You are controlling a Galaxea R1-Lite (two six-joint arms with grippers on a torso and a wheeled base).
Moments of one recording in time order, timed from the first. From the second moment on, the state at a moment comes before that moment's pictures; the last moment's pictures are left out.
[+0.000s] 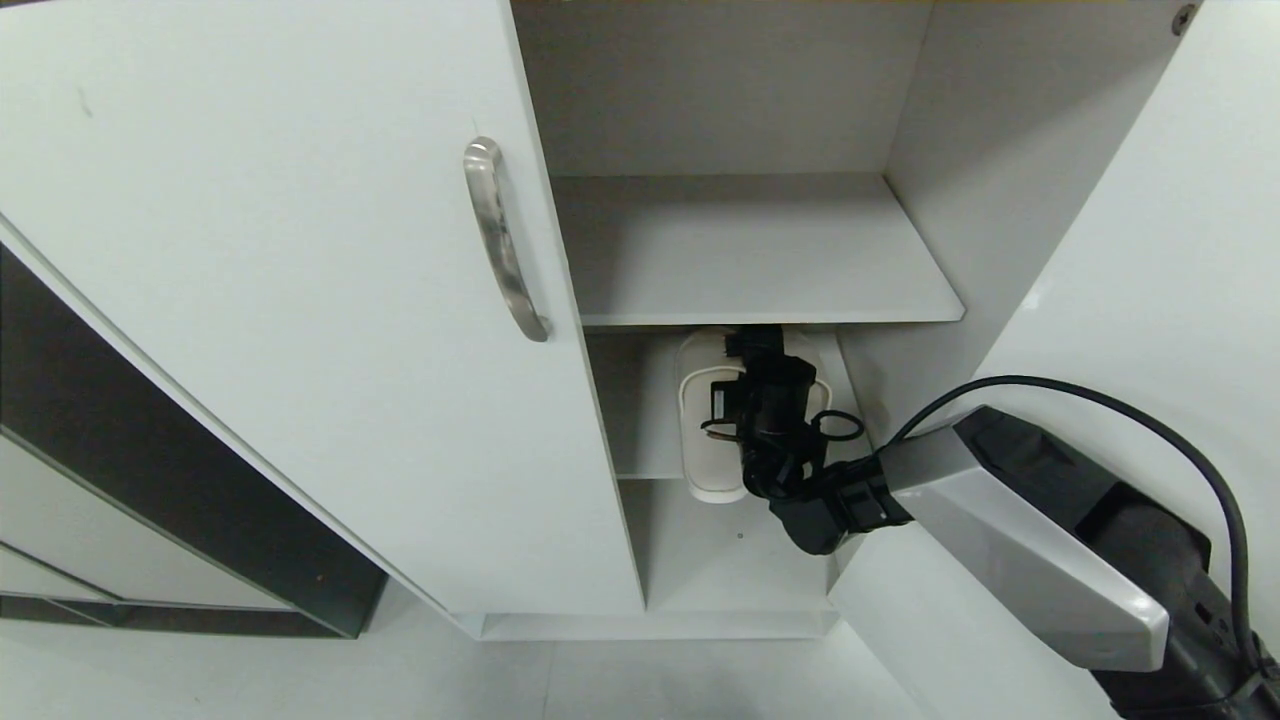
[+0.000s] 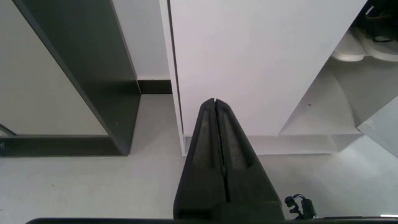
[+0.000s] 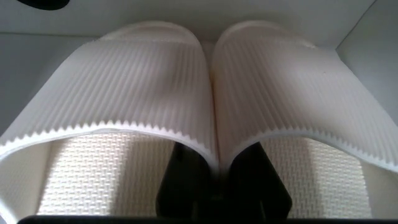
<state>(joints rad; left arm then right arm) 0.00 0.00 0.00 0.00 0.02 0.00 0.63 2.54 -1.71 -0.91 -0.64 -0.04</state>
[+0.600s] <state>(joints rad) 0.00 0.00 0.00 0.00 0.02 0.00 0.63 2.54 -1.69 -0.92 -0.65 -0.04</state>
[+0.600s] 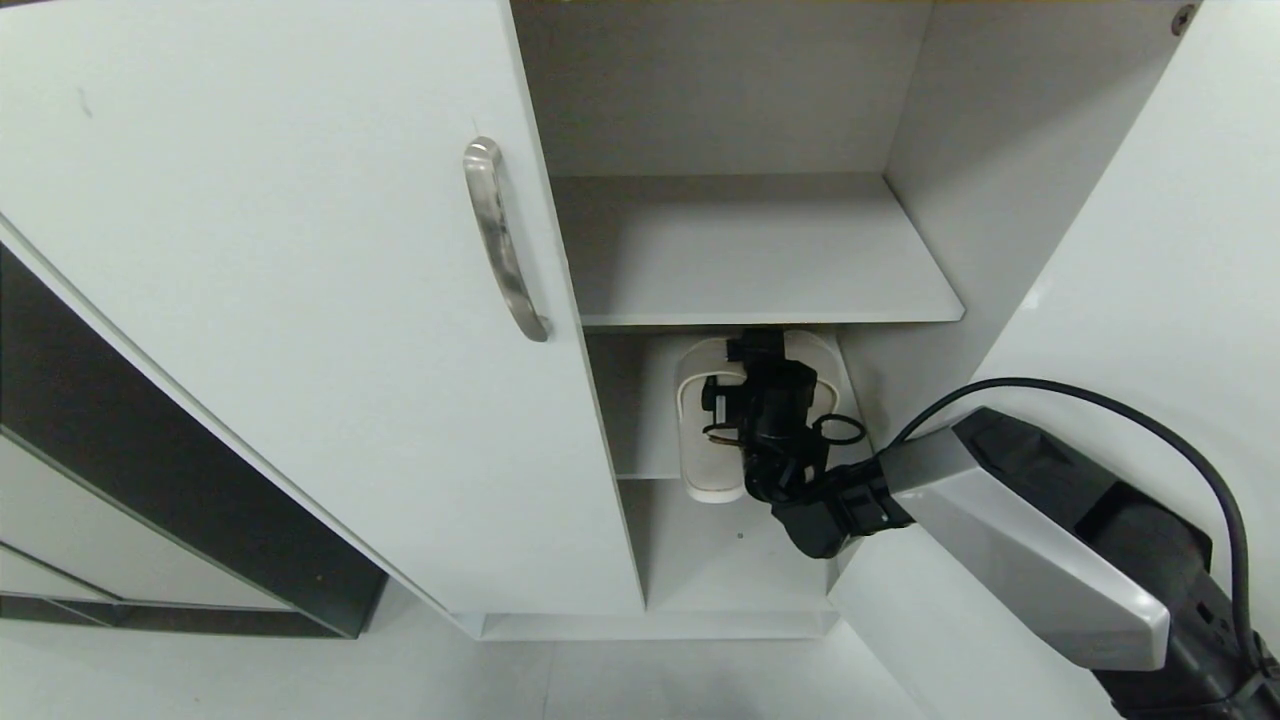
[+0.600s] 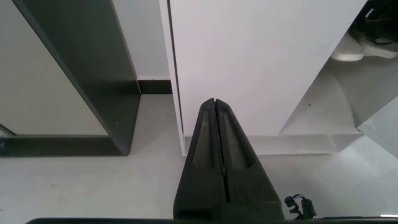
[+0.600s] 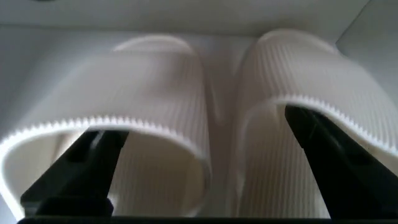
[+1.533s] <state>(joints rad) 0.00 0.00 0.00 0.00 0.02 0.00 0.80 2.23 -0.98 -1.25 -0.65 -0.07</state>
